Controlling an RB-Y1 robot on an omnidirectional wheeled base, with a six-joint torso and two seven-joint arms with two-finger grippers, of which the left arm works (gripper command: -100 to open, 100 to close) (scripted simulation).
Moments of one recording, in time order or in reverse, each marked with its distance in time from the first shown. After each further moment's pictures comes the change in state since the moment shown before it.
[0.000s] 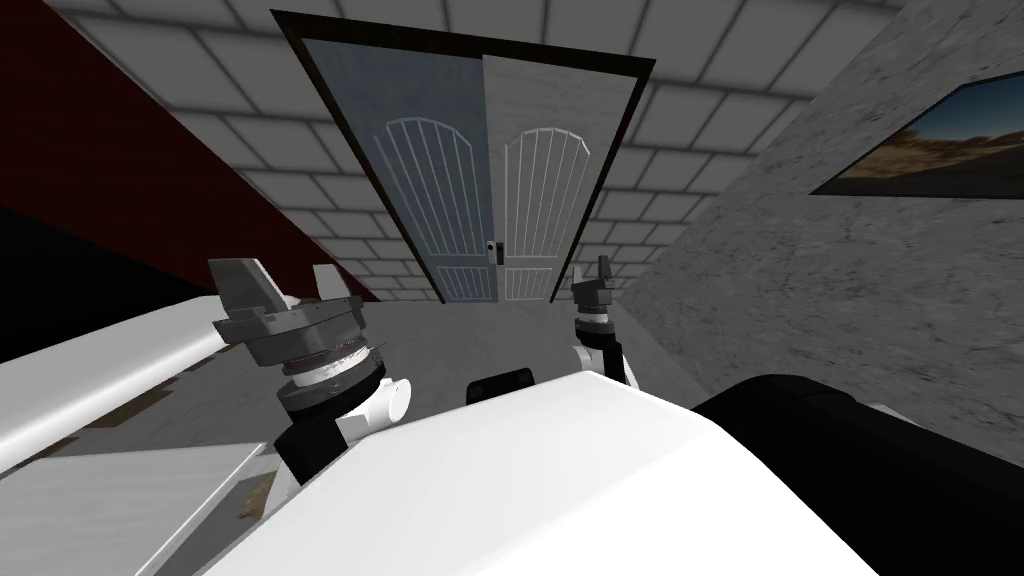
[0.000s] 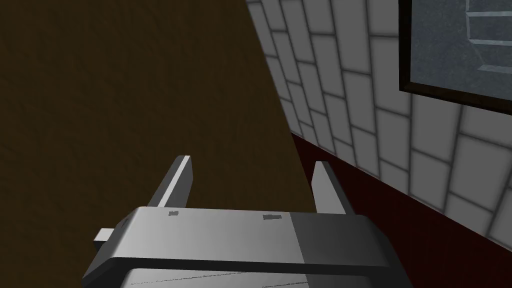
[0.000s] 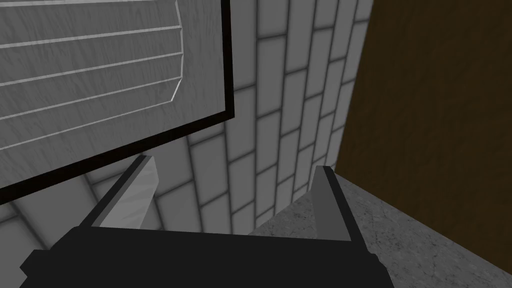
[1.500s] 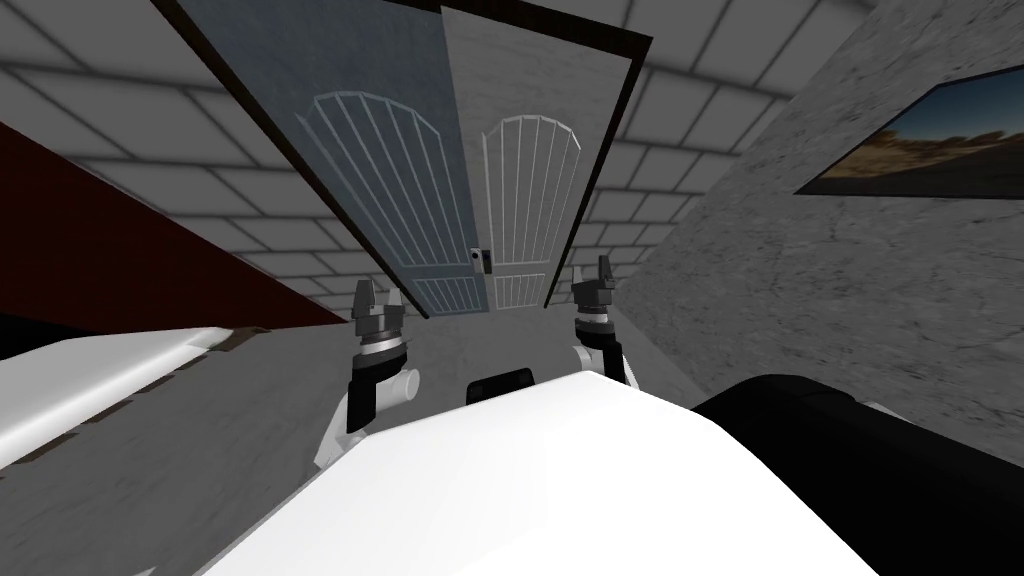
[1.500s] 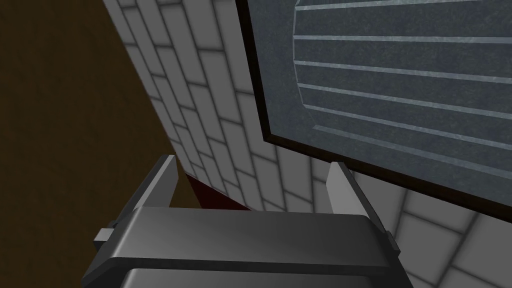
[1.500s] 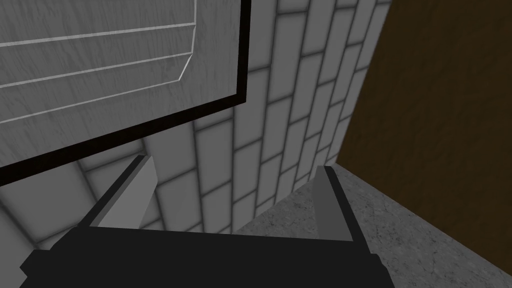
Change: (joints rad) arm -0.135 0.087 0.046 0.364 0.043 0.087 0.075
